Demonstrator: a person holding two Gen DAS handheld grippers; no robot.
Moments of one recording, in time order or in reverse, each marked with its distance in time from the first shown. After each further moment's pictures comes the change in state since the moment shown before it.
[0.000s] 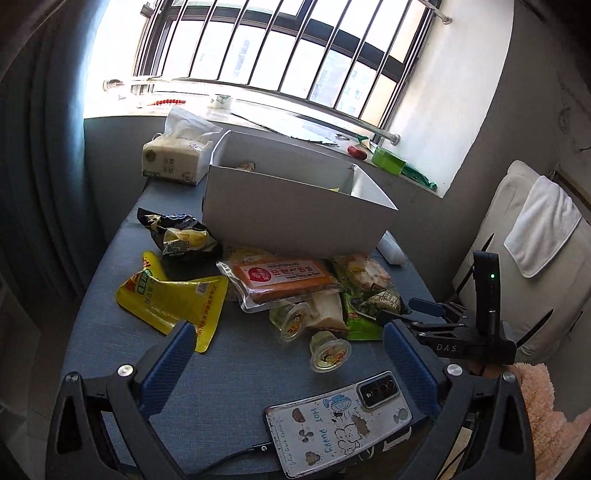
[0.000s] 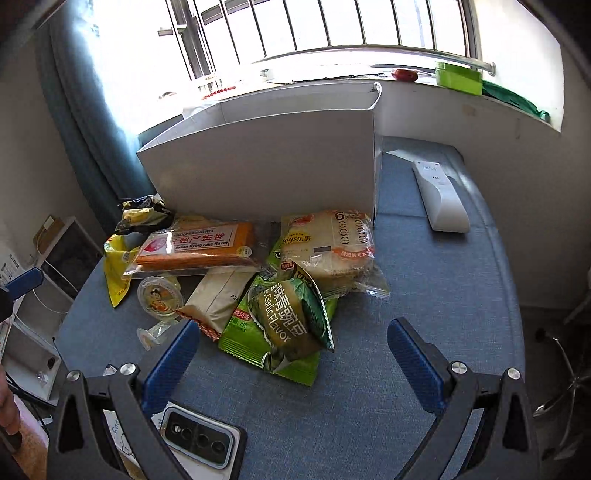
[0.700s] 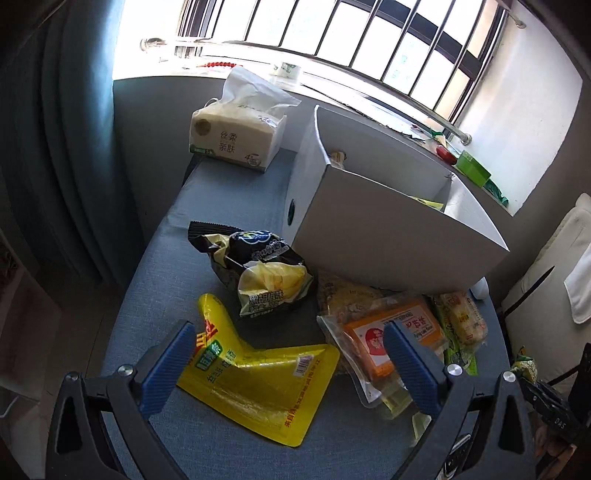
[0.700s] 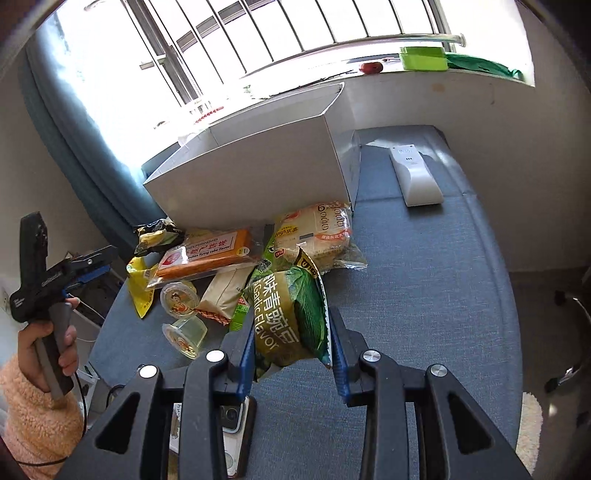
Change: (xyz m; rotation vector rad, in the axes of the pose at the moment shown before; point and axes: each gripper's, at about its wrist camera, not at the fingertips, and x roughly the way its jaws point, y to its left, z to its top) left arm 0.098 0.094 0.066 -0.132 0.117 0.168; right arm -0.051 -0.029 -0.021 0.164 -0.052 0.068
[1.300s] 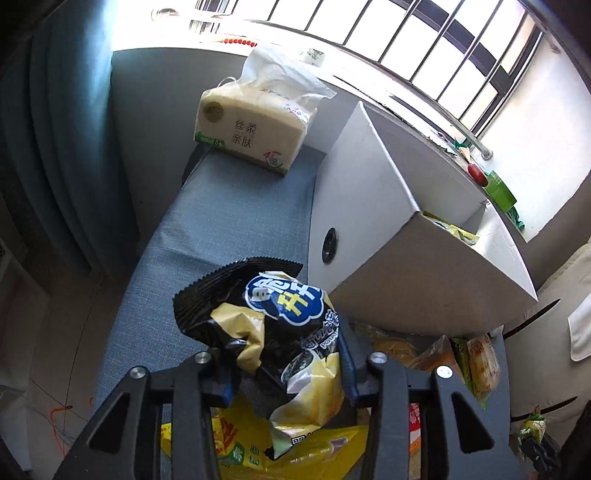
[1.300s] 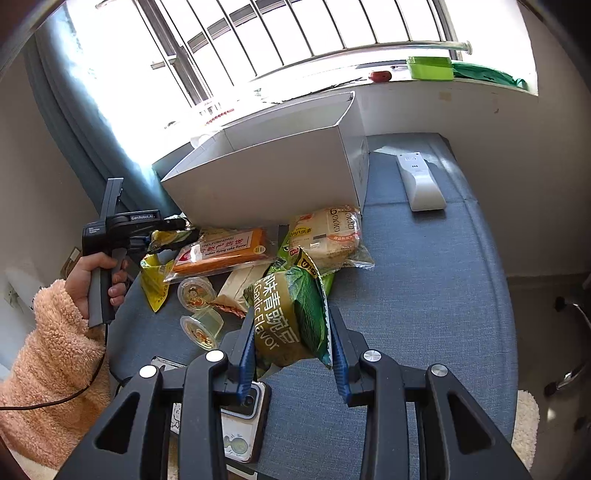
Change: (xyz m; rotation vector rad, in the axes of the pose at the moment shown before) left arm 0.034 0.021 0.031 -0.046 0.009 -0.040; right arm -0.011 0.013 0.000 -0.028 -0.005 0.031
